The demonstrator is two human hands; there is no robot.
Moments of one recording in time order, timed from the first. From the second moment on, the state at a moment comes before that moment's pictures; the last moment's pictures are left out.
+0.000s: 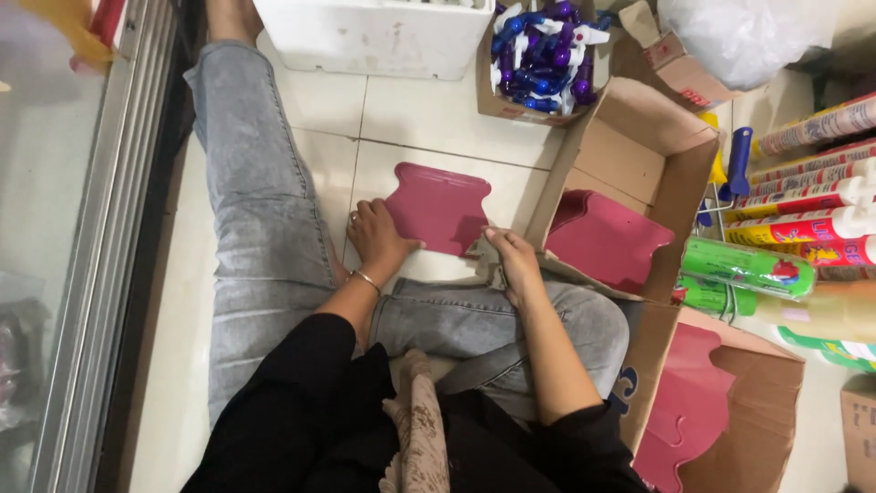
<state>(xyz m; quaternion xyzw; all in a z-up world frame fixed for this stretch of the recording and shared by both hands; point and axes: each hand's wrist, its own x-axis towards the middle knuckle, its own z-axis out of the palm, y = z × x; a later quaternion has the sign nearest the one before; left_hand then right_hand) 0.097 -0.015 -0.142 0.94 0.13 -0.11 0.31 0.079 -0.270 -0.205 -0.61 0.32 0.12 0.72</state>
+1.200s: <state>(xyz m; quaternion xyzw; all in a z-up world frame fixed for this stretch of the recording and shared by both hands) 0.139 -0.040 -0.198 0.98 -0.05 -0.16 0.11 0.079 -0.268 -0.219 -0.65 0.29 0.14 0.69</state>
